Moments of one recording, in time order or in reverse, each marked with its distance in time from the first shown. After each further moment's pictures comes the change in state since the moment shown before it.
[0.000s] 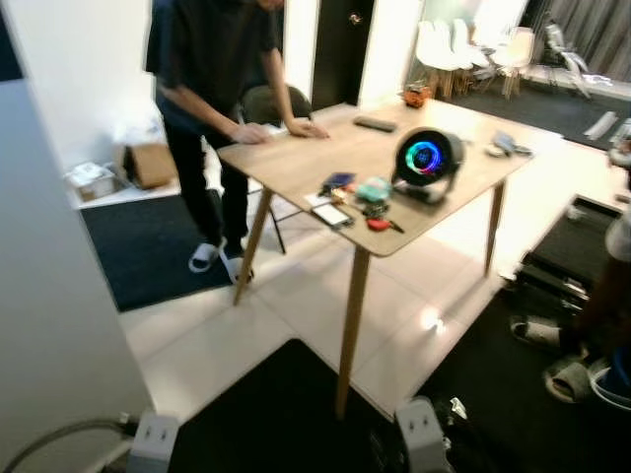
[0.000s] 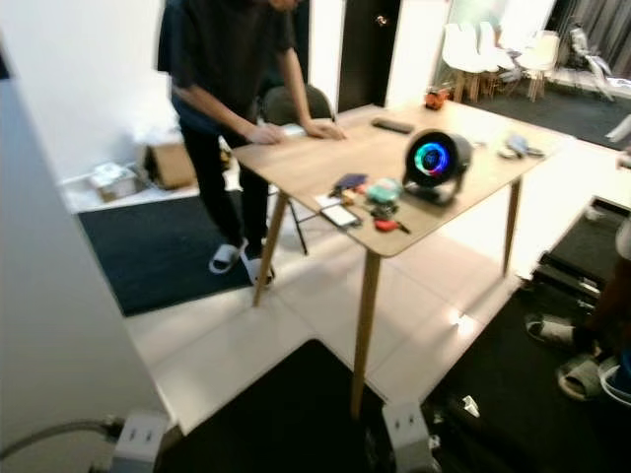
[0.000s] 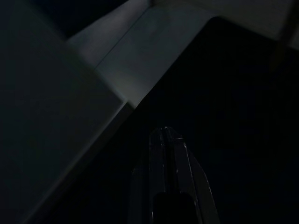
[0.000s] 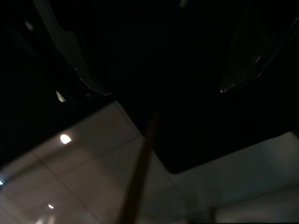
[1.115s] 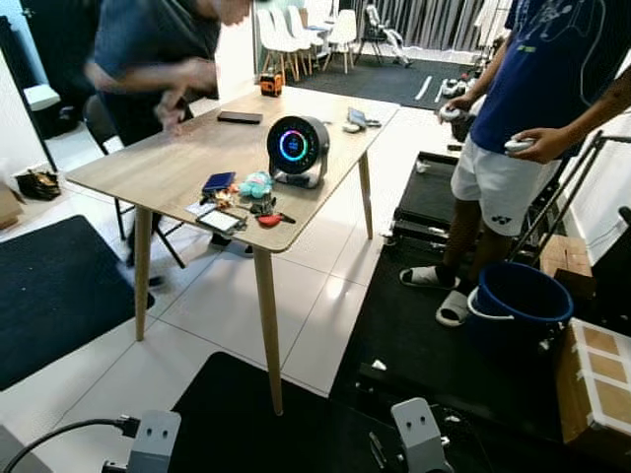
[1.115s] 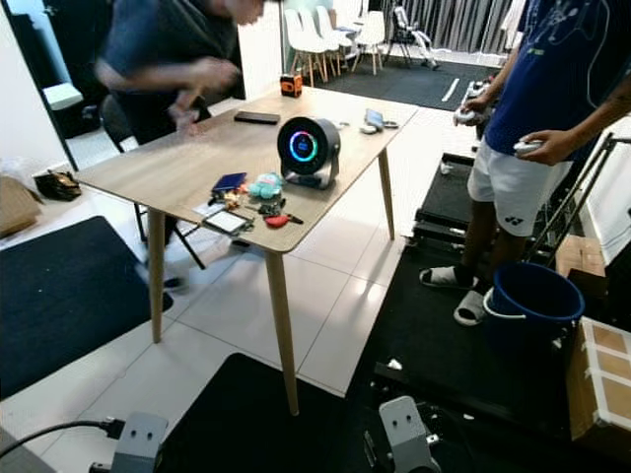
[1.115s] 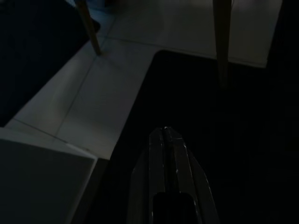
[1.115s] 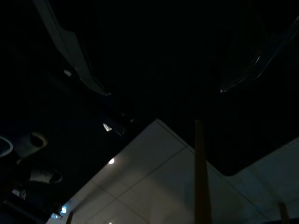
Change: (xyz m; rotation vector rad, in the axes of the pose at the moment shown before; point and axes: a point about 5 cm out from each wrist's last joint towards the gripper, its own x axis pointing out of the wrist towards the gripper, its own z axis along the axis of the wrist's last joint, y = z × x) left arm 0.001 0.000 0.007 0.004 -0.053 0.010; right arm 0.003 0.003 0.007 -0.051 -0.033 0.031
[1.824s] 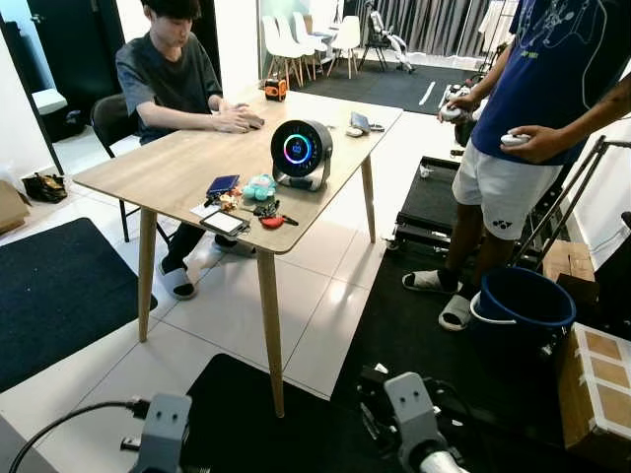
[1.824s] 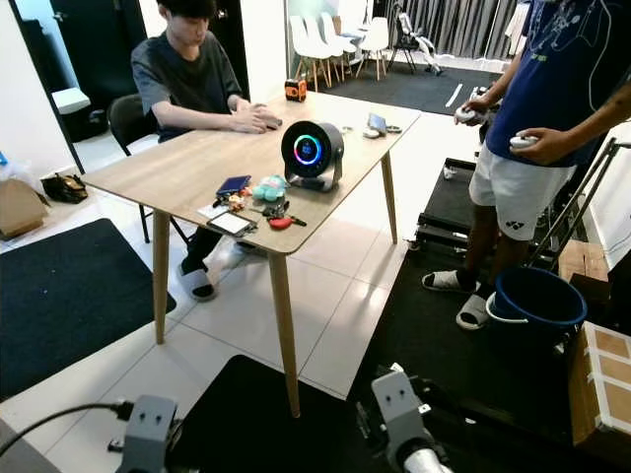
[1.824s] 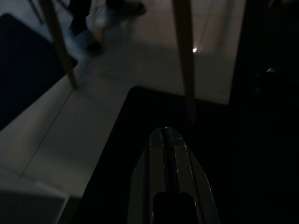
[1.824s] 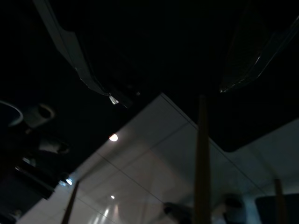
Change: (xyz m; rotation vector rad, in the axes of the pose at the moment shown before) left arm 0.009 -0.017 0.033 -0.054 -0.142 -0.131; right arm 0.010 -0.014 0.022 -0.022 -0.080 -0.011
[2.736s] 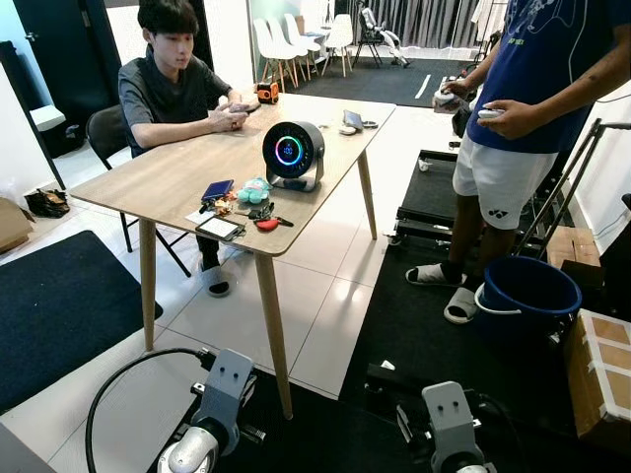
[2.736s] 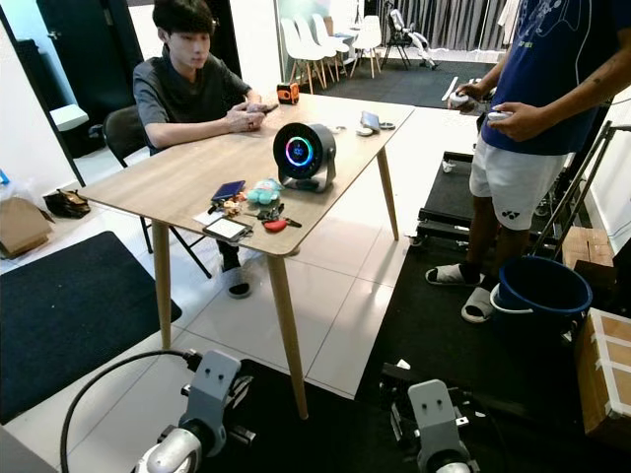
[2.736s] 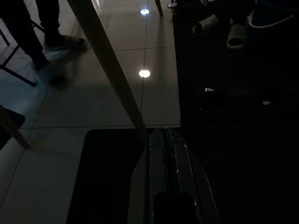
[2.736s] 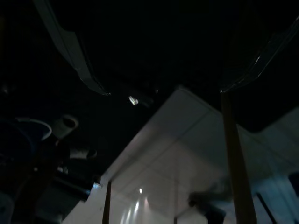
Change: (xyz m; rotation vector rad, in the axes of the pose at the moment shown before) left arm 0.029 -0.047 0.045 0.043 -0.110 -0.268; right arm -0.013 -0.027 0.002 0.055 -0.062 -0.143
